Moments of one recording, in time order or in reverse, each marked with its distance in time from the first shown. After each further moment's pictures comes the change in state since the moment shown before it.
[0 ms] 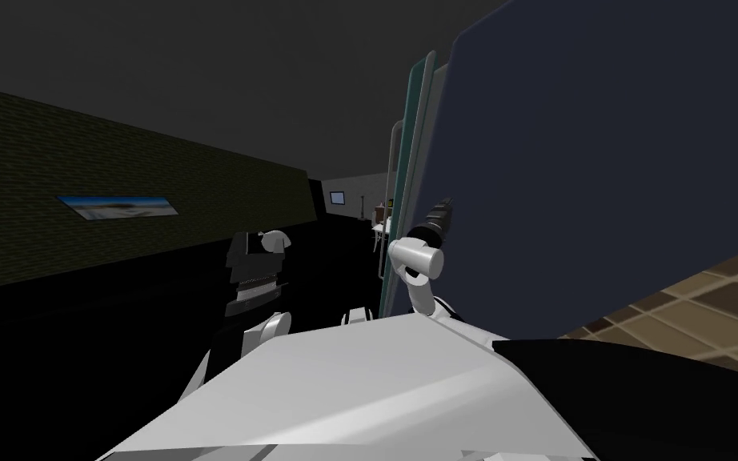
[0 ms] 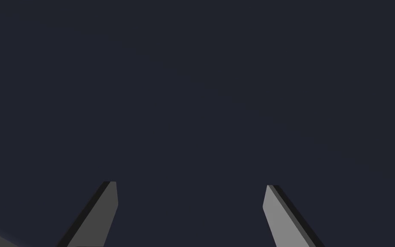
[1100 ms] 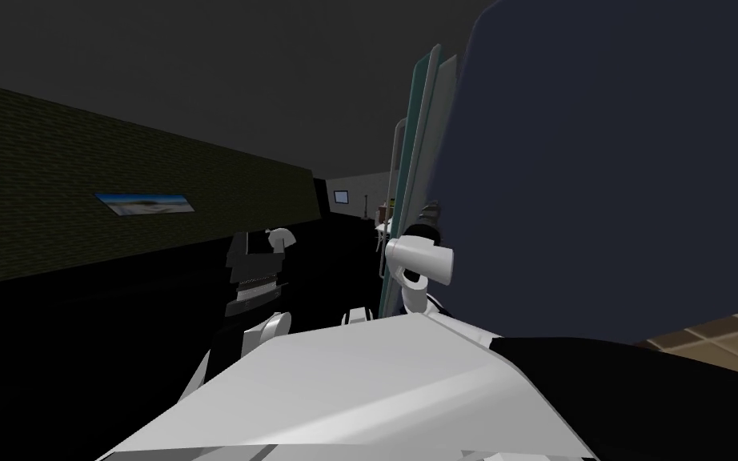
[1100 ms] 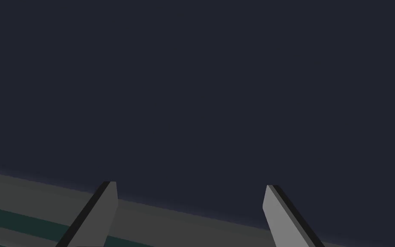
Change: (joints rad) left arm 0.000 0.000 0.000 0.000 0.000 0.000 0.000; right arm -0.067 0.106 0.035 -0.076 -0.167 -0.082 -0.006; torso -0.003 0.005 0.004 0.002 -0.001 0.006
